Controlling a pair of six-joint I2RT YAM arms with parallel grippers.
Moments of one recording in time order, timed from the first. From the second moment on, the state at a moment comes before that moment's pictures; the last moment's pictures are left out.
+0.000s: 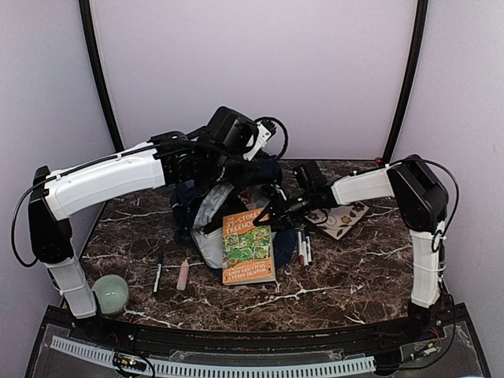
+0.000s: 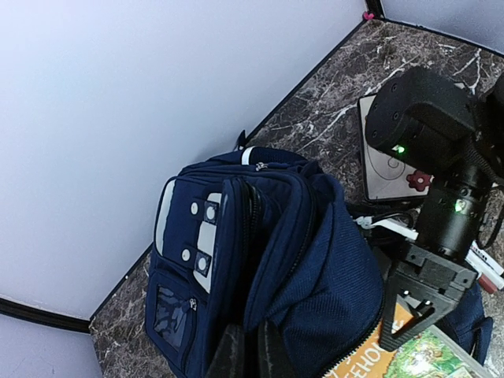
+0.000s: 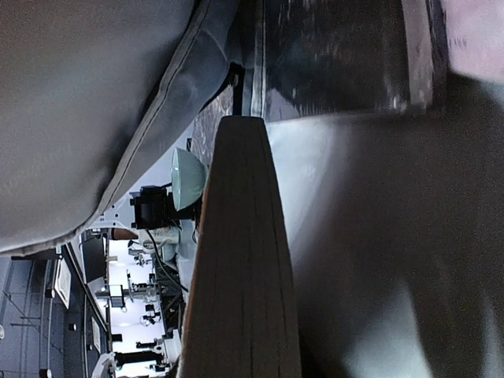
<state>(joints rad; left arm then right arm) -1.01 1.79 1.77 -0.60 -0.61 0.21 0.61 2.06 1.32 -0.09 -1.08 0.64</state>
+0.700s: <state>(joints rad) -1.00 1.68 1.67 -0.58 -0.59 0.20 0.61 2.33 1.68 -0.05 -0.97 0.69</state>
